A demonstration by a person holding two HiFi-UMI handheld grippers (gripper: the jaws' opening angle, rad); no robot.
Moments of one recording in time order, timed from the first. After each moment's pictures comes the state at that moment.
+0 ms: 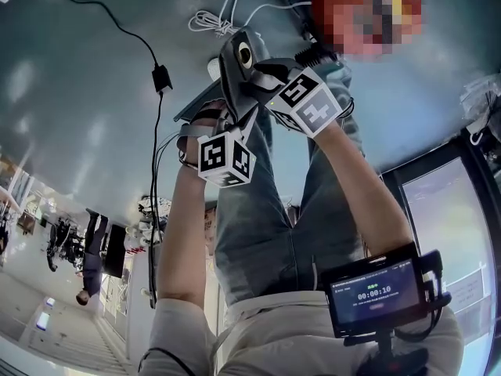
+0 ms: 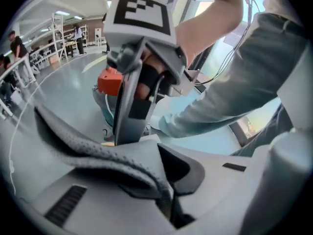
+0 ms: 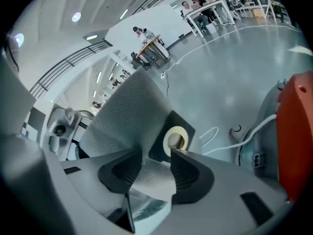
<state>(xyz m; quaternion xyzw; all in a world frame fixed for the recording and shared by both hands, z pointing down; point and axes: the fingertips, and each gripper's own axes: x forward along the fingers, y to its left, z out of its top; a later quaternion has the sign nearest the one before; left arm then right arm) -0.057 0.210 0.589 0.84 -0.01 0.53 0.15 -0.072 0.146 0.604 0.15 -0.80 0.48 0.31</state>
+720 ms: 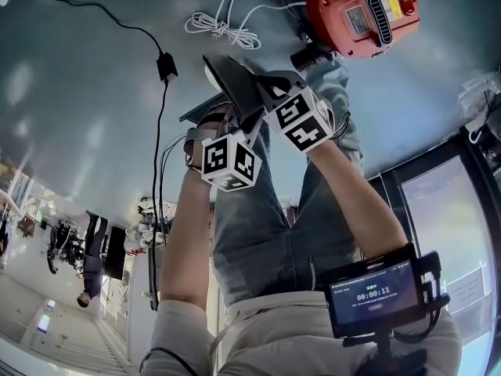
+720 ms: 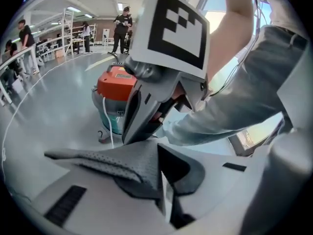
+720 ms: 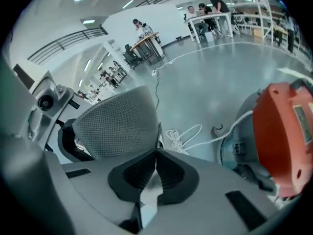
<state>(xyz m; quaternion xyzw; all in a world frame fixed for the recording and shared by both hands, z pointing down) -0.037 0.219 0.586 0.84 -0.02 0.51 0.18 -0.048 0.166 0.616 0.22 -0.79 0.44 0.38</state>
